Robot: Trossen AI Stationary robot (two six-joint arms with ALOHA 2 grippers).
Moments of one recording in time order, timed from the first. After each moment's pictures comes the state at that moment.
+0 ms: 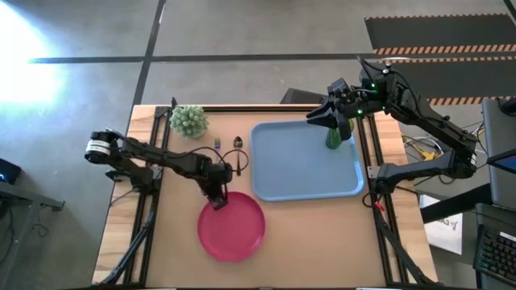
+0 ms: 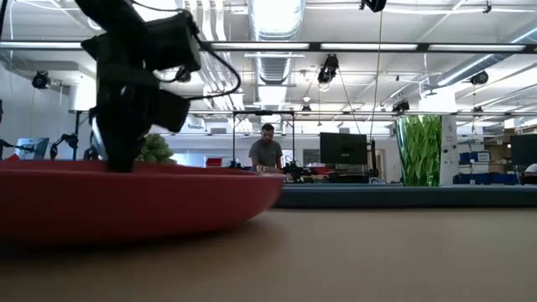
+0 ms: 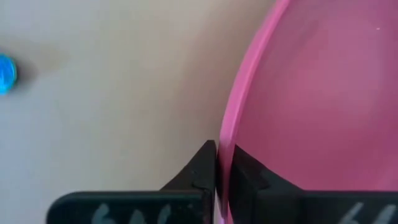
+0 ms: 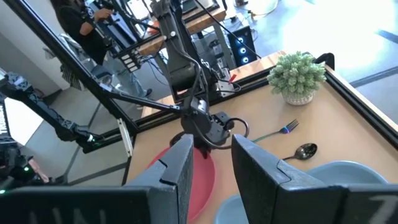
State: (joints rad) left arm -0.02 1.49 0.79 -0.58 0.25 -0.64; right arm -0.49 1.16 1.46 -0.65 -0.60 0.23
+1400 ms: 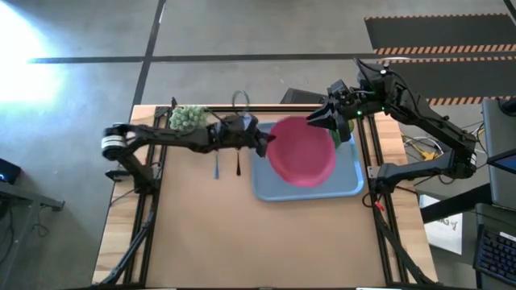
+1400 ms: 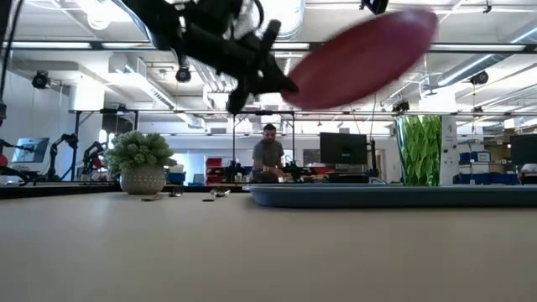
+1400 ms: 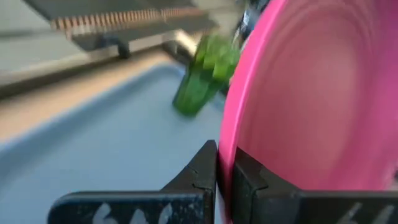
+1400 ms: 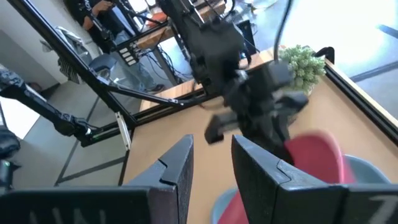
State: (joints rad) left arm 0.26 1.63 1.04 0.30 -0.02 -0.57; right arm -0.49 1.16 1.45 -0.67 -0.60 0.21
